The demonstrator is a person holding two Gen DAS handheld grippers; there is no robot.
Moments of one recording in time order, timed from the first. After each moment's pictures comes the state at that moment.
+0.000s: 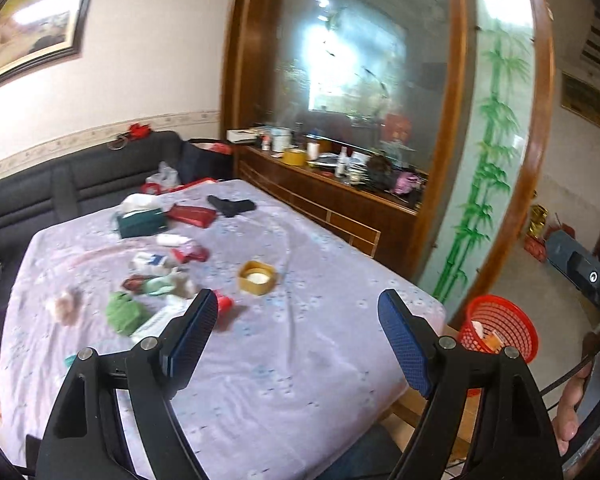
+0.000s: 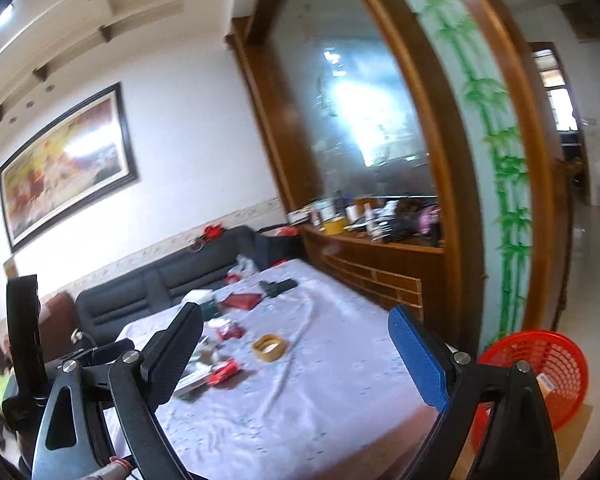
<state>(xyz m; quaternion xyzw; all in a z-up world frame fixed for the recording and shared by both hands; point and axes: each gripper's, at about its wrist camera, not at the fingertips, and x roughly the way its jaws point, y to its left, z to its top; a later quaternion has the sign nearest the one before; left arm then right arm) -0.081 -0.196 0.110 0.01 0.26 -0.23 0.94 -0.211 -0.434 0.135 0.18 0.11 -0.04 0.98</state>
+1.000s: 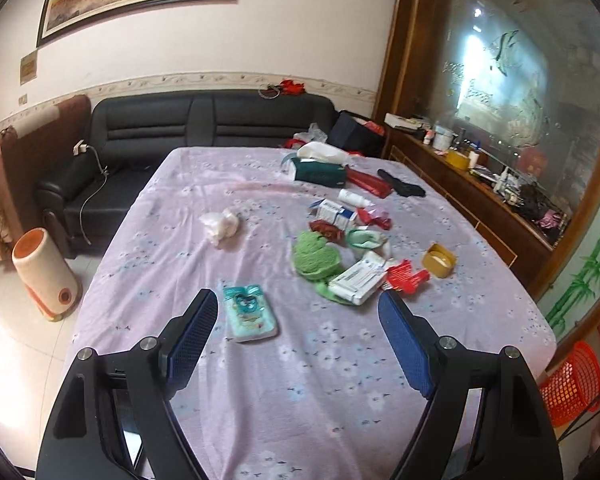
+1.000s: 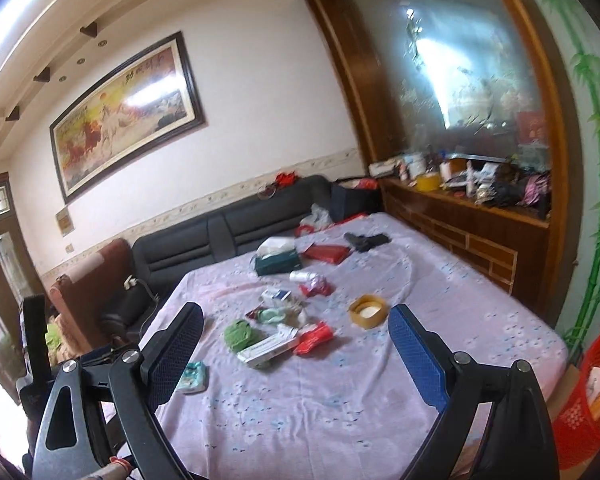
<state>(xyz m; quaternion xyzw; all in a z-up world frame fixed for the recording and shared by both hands) -0.051 -0.009 0.046 -0.08 0.31 -0.01 0.95 -0.119 -0.337 0.109 0.16 0.18 0.11 0.96</state>
